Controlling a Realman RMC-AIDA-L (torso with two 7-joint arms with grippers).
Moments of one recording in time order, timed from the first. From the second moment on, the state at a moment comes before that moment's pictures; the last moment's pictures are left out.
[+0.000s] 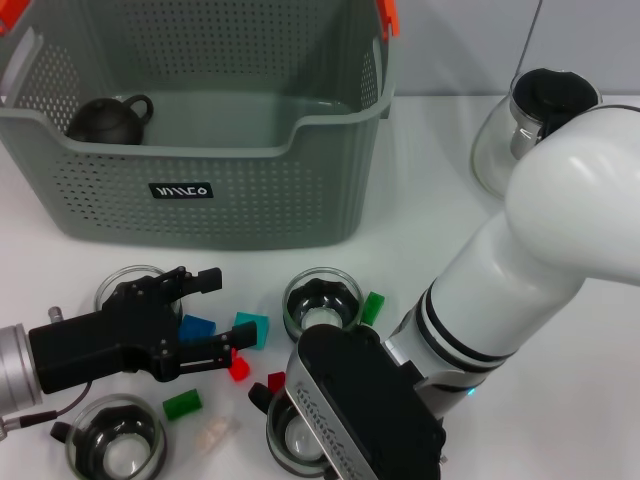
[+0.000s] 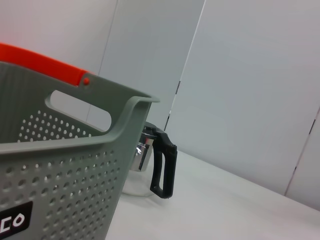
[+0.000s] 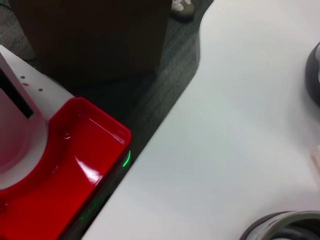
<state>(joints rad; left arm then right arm) -0.35 -2.14 0.48 0.59 2.05 1.68 -1.18 0.79 2.11 -2.09 -1.17 -2.23 -1.32 1.78</state>
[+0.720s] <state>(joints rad) -0.34 -2.14 0.48 0.59 2.05 1.69 -1.18 0.66 2.10 -1.83 -1.36 -2.25 -1.60 1.83</state>
